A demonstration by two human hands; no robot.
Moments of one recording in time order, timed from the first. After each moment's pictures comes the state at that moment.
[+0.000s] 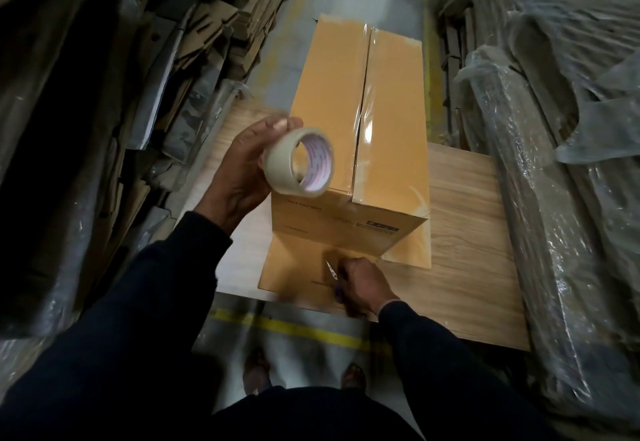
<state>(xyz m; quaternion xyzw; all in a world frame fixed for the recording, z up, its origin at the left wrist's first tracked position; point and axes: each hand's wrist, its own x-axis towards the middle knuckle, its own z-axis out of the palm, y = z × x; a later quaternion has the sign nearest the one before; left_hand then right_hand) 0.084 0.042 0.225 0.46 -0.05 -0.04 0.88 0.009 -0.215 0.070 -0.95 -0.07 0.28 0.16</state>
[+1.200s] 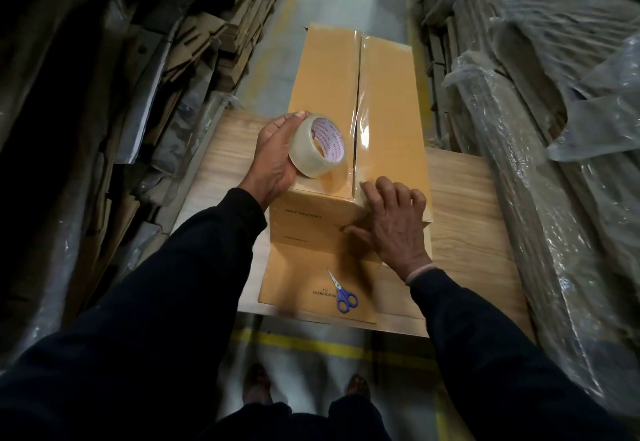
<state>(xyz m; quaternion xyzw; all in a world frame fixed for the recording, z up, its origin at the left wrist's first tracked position) 0.149 0.002 0.202 0.40 0.11 0.00 0.91 0.076 -0.238 0.130 -0.94 -0.19 -0.27 -0.03</state>
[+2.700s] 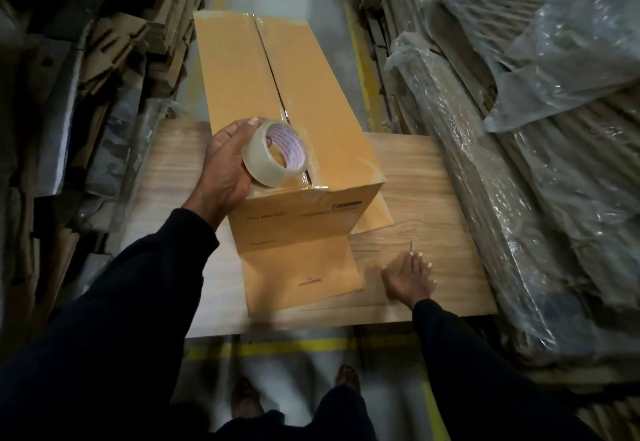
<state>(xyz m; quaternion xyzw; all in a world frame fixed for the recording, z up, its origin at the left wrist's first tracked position) 0.162 -0.015 0.191 0.45 0.04 -0.04 0.89 0.008 -0.373 0.009 -0.89 0.32 0.23 0.22</state>
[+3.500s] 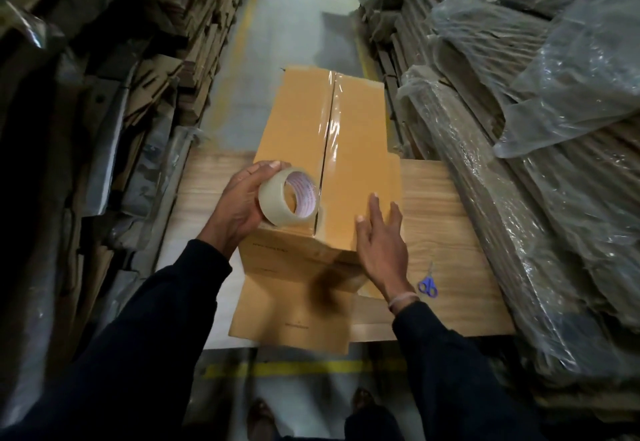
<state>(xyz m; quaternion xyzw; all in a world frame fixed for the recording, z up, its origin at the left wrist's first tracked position) 0.136 0.026 0.209 0.50 0.03 -0.13 0.85 0.044 -0.216 0.180 -0.95 0.13 -0.02 0.29</state>
